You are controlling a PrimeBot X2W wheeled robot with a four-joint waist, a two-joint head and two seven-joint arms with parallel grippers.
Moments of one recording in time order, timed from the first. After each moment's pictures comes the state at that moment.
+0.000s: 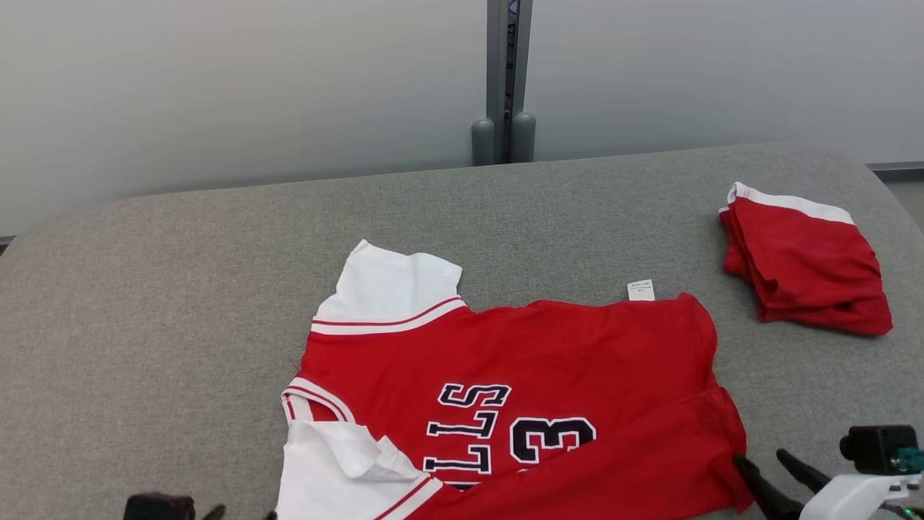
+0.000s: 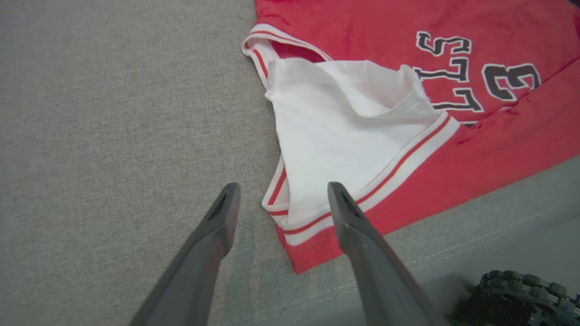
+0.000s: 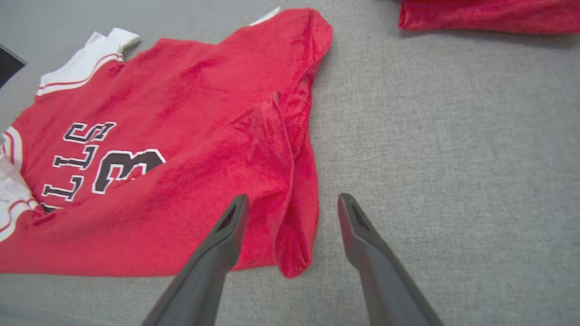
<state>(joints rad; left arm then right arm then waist) 0.23 0.56 -0.42 -0.09 -0.67 0.17 0.26 0.04 -0.37 0.23 0.27 0.65 0.13 0.23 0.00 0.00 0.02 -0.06</state>
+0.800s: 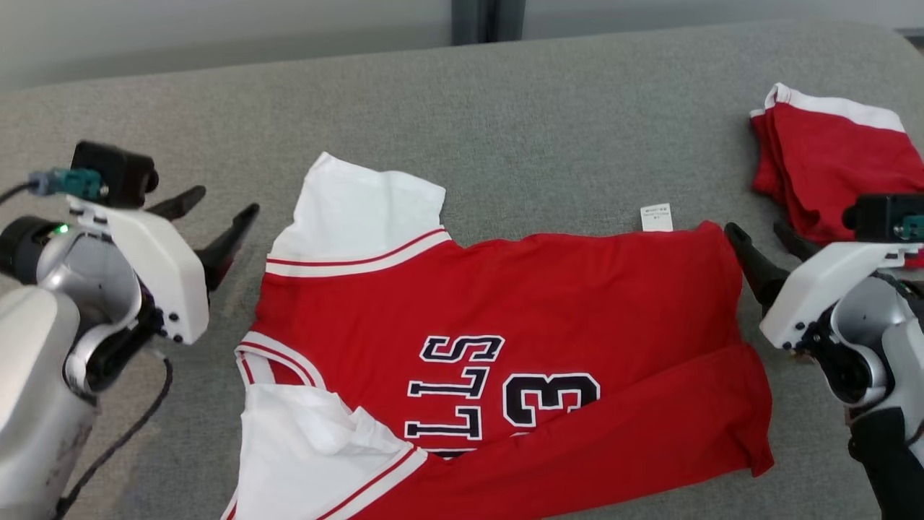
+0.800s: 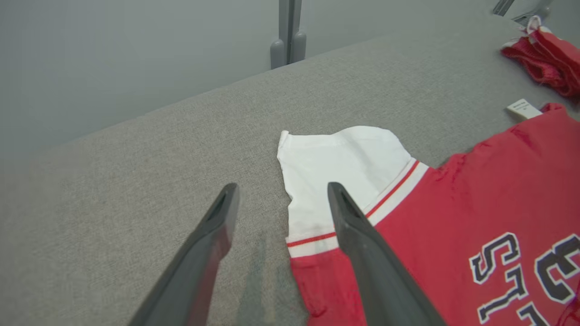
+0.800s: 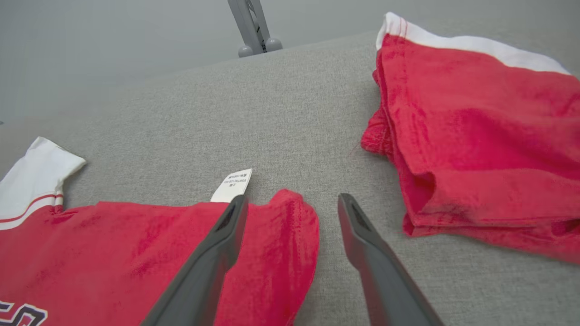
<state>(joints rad) -0.57 0.56 -0.46 0.21 -0.72 -0.12 0.41 -0.49 -0.28 0.16 0.45 0.56 0.13 0.27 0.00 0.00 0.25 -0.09</state>
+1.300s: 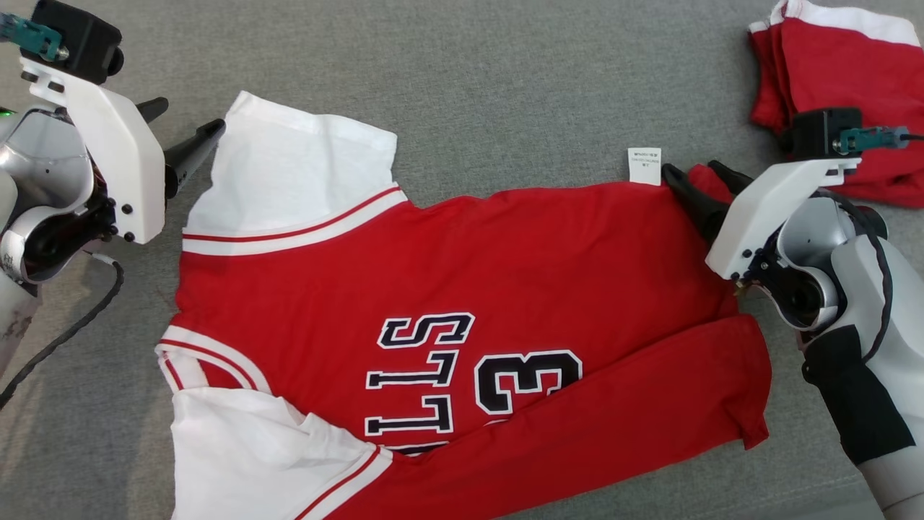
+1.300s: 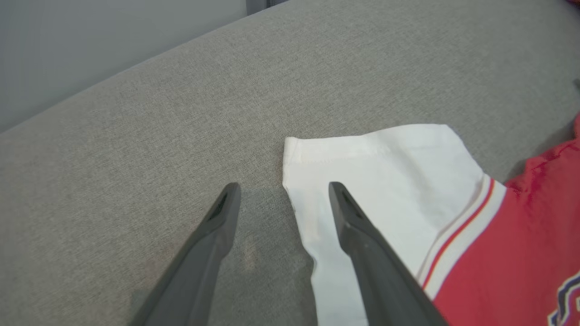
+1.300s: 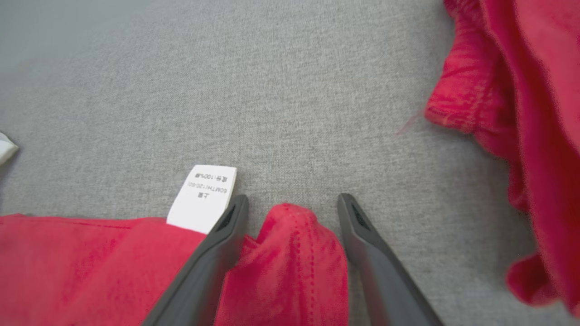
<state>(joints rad) -0.97 0.65 -0.75 0.38 -0.92 -0.13 0.54 -0.76 -0.23 0.33 0.63 0.67 0.13 0.33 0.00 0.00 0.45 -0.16</state>
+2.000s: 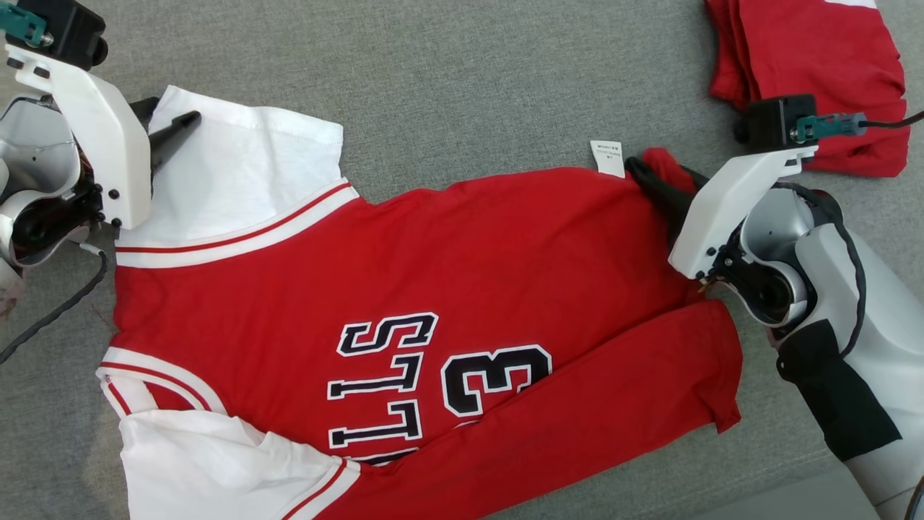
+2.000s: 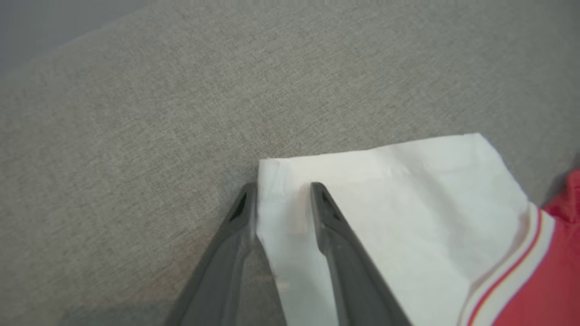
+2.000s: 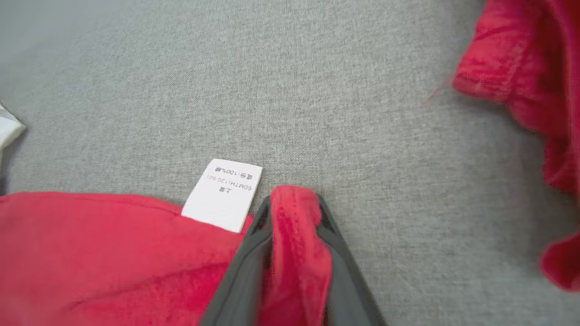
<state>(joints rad) -1.13 0.68 -1.01 0.53 -1.10 -0.13 0.45 -0.81 -0.23 0.50 0.61 0.80 0.13 0.31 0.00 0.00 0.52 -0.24</state>
